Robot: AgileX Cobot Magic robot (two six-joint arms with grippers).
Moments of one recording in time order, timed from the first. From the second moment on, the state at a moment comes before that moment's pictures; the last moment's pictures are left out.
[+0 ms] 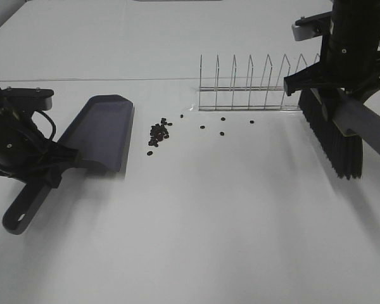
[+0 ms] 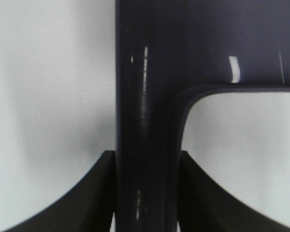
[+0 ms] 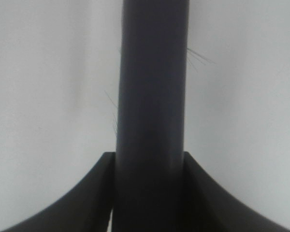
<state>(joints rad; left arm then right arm) -0.24 1.86 -0.96 -0.04 0.49 -0.16 0.32 1.89 -1.45 -0.27 1.09 0.36</state>
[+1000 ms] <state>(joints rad) -0.28 1.95 -0.97 -0.04 0.47 -0.21 0.45 2.14 -1.52 -0.32 0.97 0.37</state>
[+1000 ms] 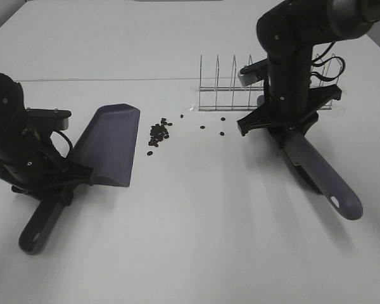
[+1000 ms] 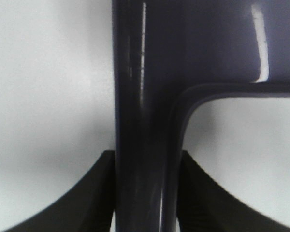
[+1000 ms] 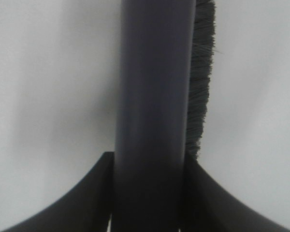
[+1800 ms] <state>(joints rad) -0.28 1.95 -0.97 -0.04 0.47 -0.21 0.64 2.36 -1.91 -0.16 1.05 0.21</state>
